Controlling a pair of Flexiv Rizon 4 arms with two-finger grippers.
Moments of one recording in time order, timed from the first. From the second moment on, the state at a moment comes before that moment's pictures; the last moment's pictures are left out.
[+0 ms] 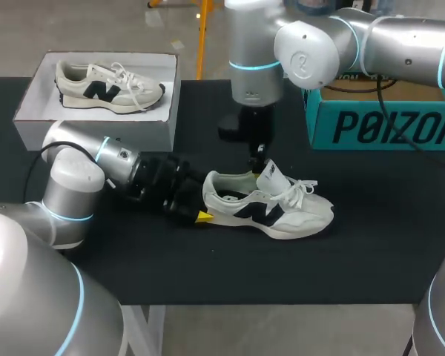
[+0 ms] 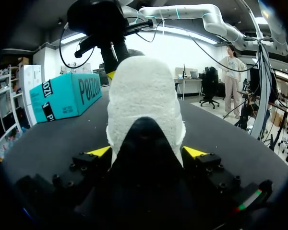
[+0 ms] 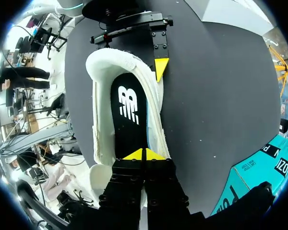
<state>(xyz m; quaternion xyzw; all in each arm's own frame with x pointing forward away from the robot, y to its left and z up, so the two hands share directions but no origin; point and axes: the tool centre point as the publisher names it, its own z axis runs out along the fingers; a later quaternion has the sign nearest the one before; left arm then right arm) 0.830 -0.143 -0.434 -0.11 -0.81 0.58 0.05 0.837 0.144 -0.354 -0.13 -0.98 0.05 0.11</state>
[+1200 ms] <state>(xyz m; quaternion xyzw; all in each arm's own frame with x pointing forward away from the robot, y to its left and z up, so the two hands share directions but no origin) 0.830 -0.143 -0.434 -0.11 -0.81 0.58 0.05 0.827 0.158 -0.374 -0.14 -0.99 0.05 0.06</state>
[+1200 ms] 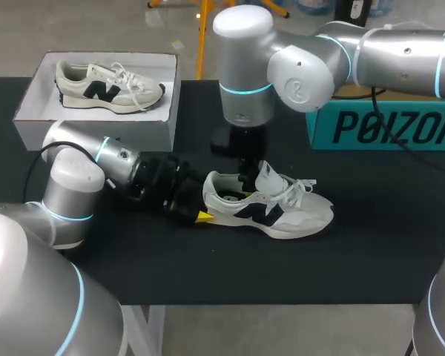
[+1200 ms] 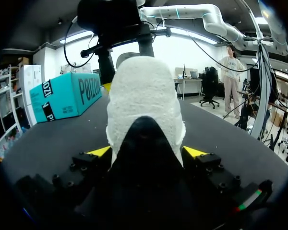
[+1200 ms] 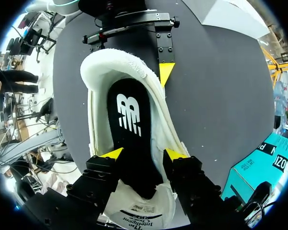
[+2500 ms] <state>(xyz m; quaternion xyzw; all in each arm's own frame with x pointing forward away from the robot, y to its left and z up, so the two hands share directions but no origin) 0.829 -0.142 -0.434 -0.11 -0.81 0.58 0.05 0.822 0.164 -0.396 -0.14 -0.98 0.07 0.13</state>
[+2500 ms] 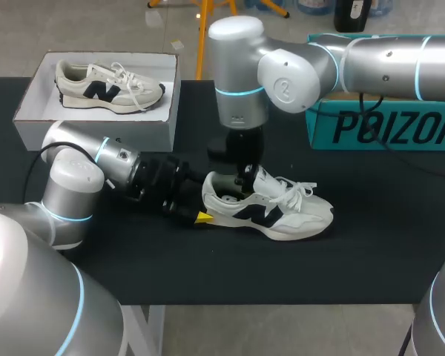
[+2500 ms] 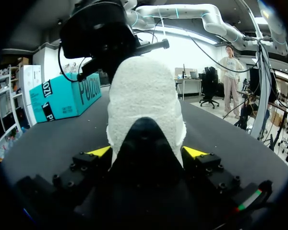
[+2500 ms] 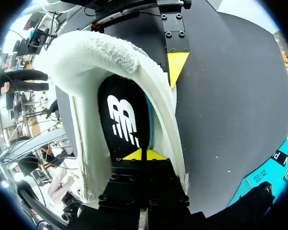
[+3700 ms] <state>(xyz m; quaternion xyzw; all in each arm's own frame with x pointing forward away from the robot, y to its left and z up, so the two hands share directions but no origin) 0.830 -0.142 -0.434 -0.11 -0.81 0.58 0.05 0.846 0.143 -0.342 -0.17 -0.98 -0.02 0.11</state>
